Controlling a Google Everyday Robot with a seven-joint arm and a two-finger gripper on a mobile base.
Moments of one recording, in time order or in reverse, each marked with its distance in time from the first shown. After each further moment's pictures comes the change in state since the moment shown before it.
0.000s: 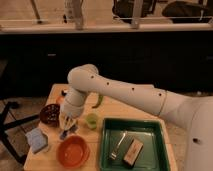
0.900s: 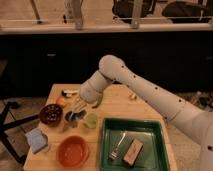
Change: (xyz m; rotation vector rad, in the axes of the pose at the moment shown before) arm 0.058 0.010 -0.062 0.244 -0.065 0.032
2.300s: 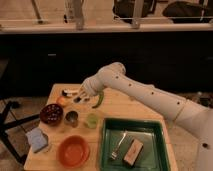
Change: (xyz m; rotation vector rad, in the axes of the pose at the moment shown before) arm 0.113 -0.007 -0.018 0.202 0.451 0.249
